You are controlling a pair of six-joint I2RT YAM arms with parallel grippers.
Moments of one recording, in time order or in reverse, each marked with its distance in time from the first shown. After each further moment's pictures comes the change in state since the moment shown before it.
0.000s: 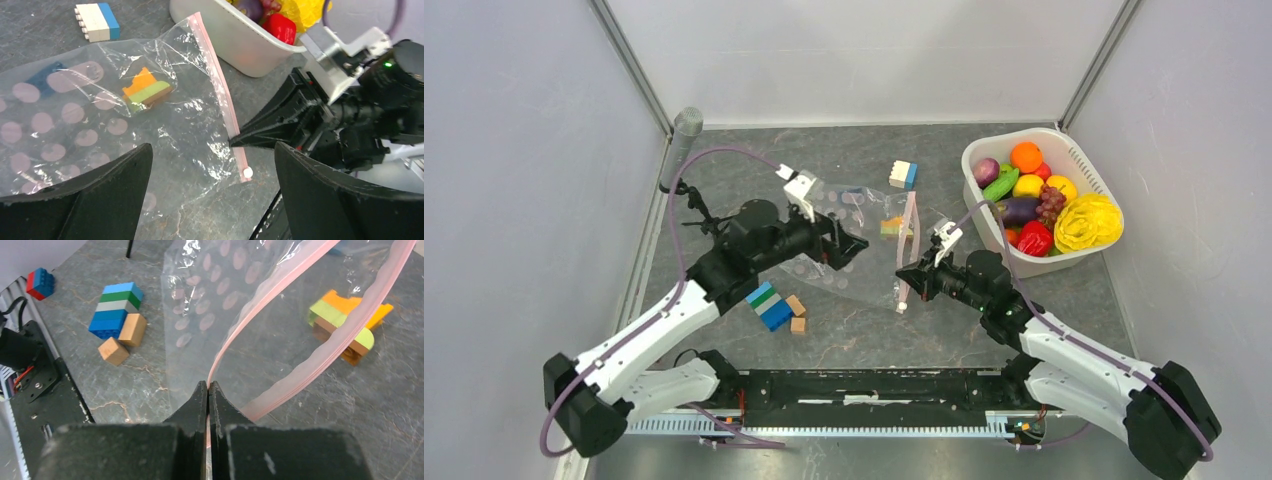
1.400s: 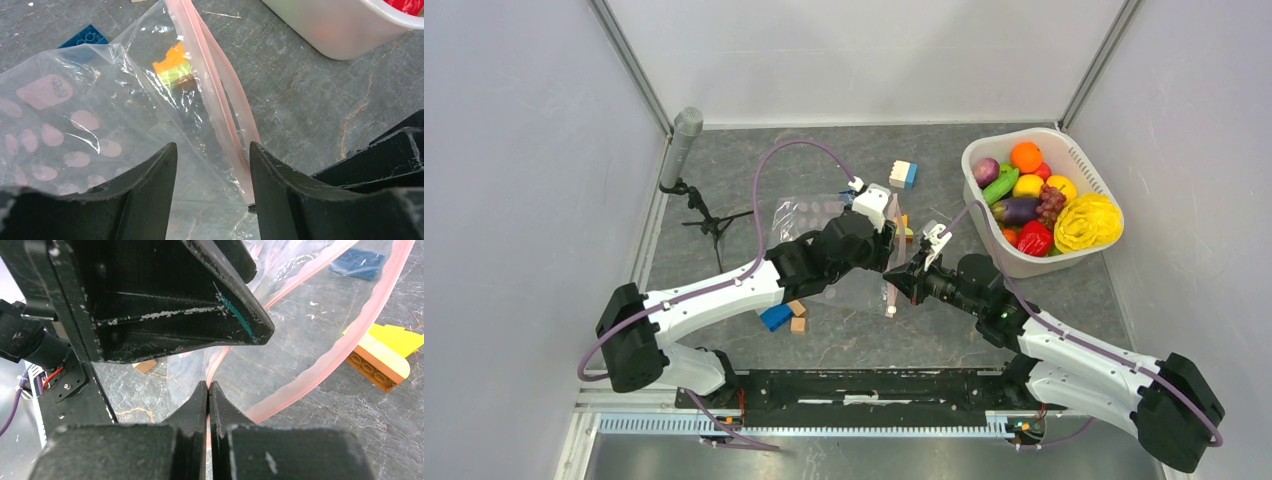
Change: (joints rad) left arm -0.367 0.417 0.233 -0.114 -0.631 0.007; right arm 0.144 0.001 0.058 0.011 0.075 0.016
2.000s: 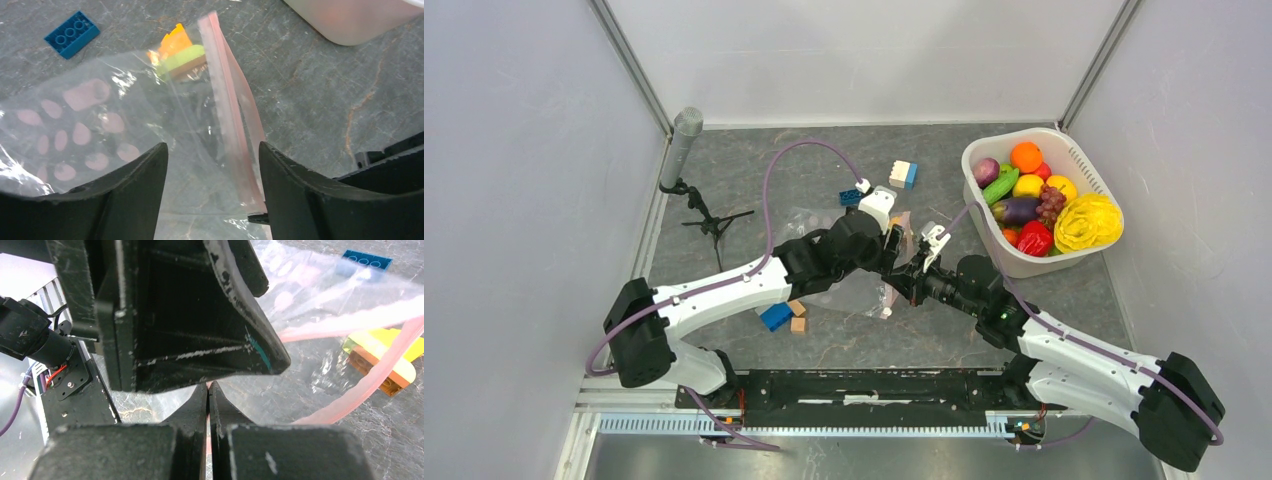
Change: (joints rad) left arm 0.000 0.044 0.023 -0.039 0.018 -0.002; right arm 0.013 -0.001 0.000 0.004 0.000 -0.004
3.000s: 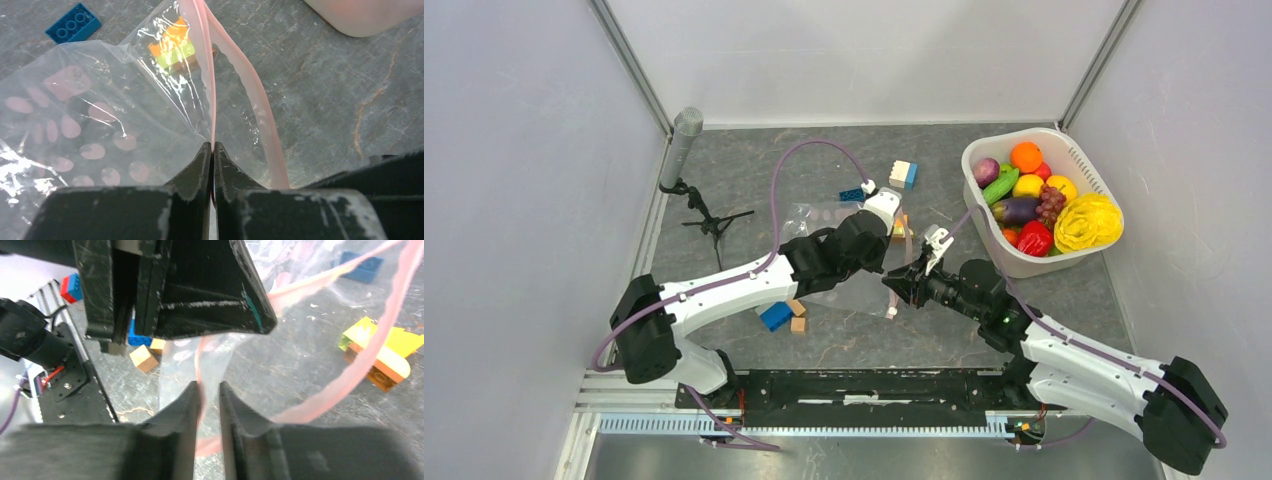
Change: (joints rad) left arm -0.007 0.038 0.042 -0.050 0.003 -0.003; right arm 0.012 -0.029 -0.026 0.017 0.026 -0.006
